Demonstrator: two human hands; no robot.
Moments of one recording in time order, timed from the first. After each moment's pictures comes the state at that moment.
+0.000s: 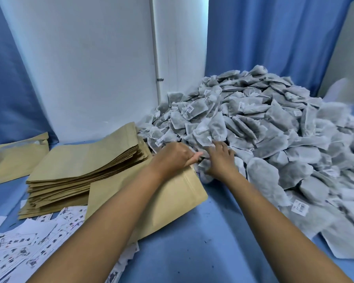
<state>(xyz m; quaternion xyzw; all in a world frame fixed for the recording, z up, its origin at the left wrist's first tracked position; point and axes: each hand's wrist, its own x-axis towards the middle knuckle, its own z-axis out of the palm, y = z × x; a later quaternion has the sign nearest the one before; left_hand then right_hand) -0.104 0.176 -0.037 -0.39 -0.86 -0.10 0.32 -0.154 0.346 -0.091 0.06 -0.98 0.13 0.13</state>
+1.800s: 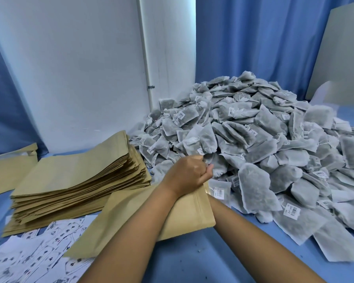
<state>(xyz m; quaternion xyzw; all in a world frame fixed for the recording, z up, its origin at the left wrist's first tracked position) -0.095 0.232 -0.055 -0.44 -0.79 -0.22 0.38 -0.063 0.278 -0.049 -0.12 -0.24 0.96 0.11</state>
